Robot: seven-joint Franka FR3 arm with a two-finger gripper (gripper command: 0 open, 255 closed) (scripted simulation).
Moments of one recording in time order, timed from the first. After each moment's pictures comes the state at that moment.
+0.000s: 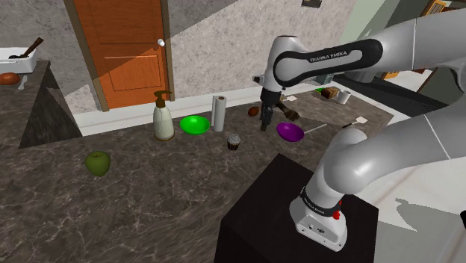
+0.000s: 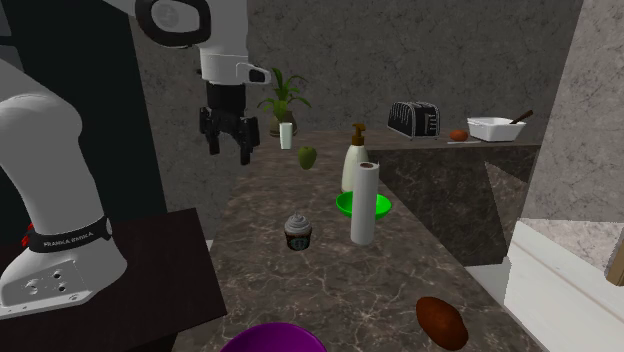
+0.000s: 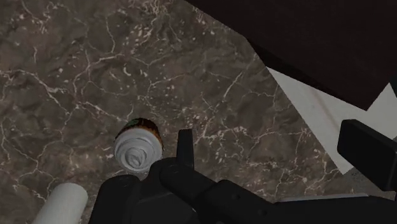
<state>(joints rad) 0.07 -0.67 -0.33 -2.72 -0.12 2.03 -0.68</state>
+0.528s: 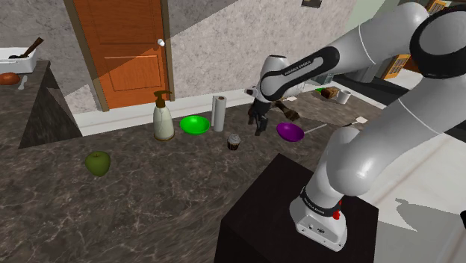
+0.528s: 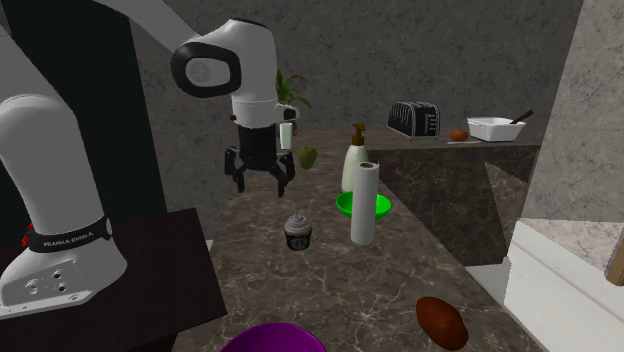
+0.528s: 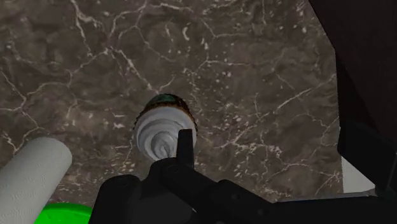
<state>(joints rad) 0.20 -0.37 -0.57 -2.71 -0.13 2.38 -1.17</state>
